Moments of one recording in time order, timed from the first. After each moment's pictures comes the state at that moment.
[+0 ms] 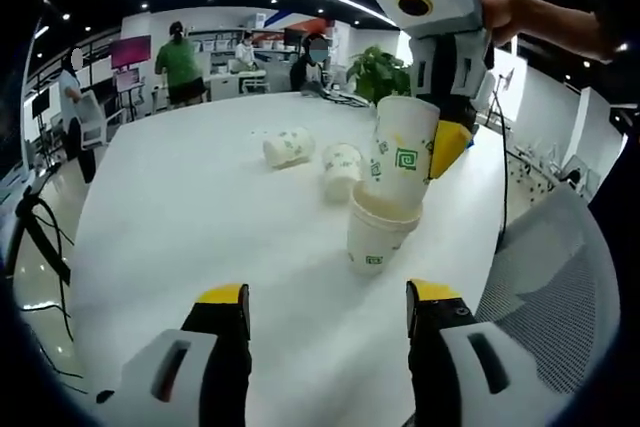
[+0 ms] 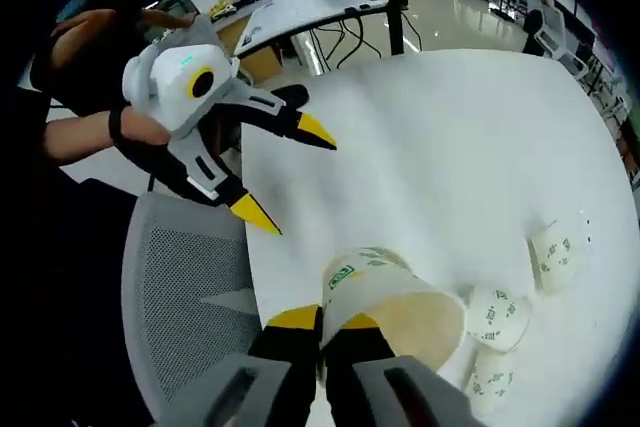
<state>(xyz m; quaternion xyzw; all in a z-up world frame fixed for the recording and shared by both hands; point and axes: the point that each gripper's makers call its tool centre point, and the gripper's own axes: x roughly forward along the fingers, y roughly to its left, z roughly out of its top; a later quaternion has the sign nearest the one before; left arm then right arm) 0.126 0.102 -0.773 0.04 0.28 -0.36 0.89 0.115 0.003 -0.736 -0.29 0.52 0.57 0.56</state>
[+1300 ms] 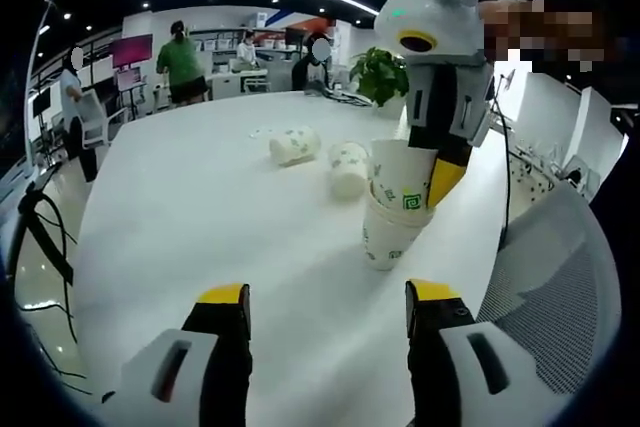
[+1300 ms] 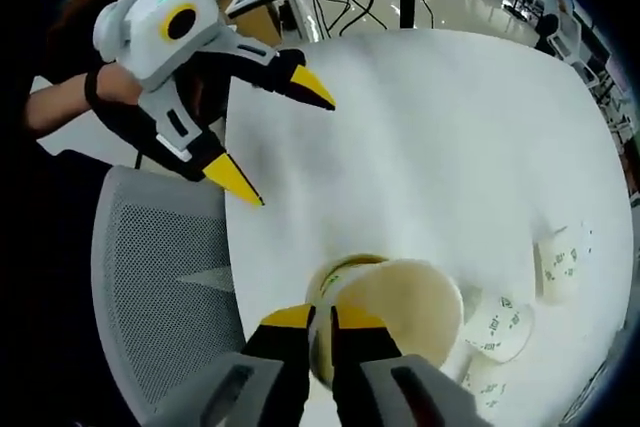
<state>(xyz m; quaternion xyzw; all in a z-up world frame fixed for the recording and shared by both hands) 0.131 0.112 -0.775 0.04 0.29 -0.36 0.89 0.113 0.000 -0.765 -0.34 0.53 0.55 0.55</state>
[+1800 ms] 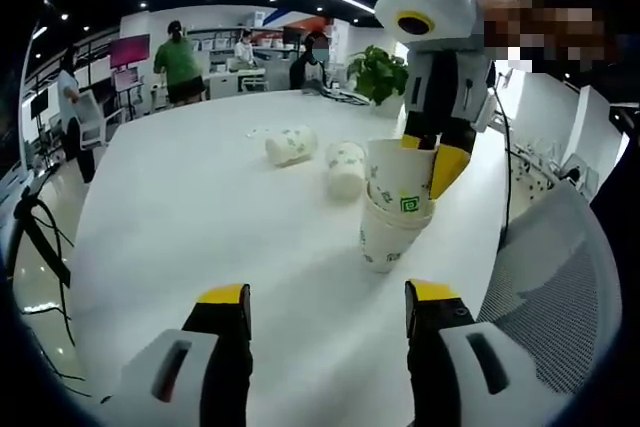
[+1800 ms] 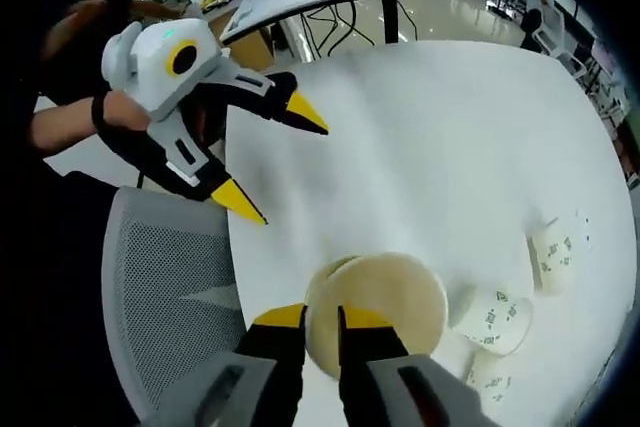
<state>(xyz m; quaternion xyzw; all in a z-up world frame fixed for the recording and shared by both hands) 0.133 0.106 -0.776 0.04 0.29 -0.37 0.88 0.116 0.001 -0.755 -0.30 0.52 0.55 0.58</state>
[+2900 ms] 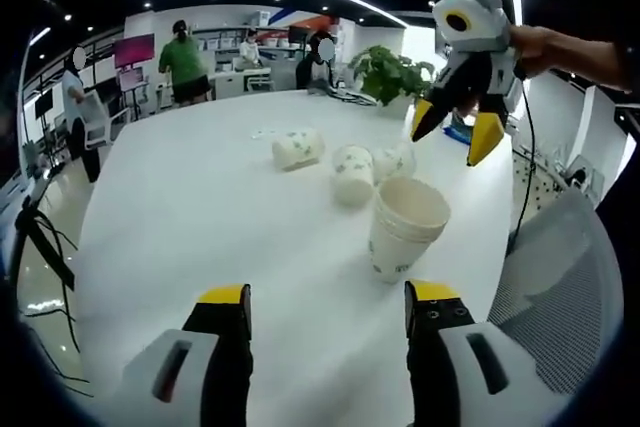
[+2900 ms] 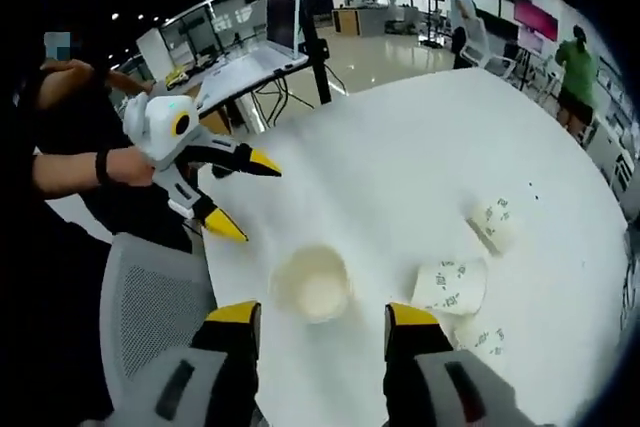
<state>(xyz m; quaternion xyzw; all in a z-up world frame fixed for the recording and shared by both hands) 0.145 0.101 -0.769 0.05 0.29 -0.35 0.89 0.146 -0.046 -0.719 -0.16 0.44 0.50 0.73</state>
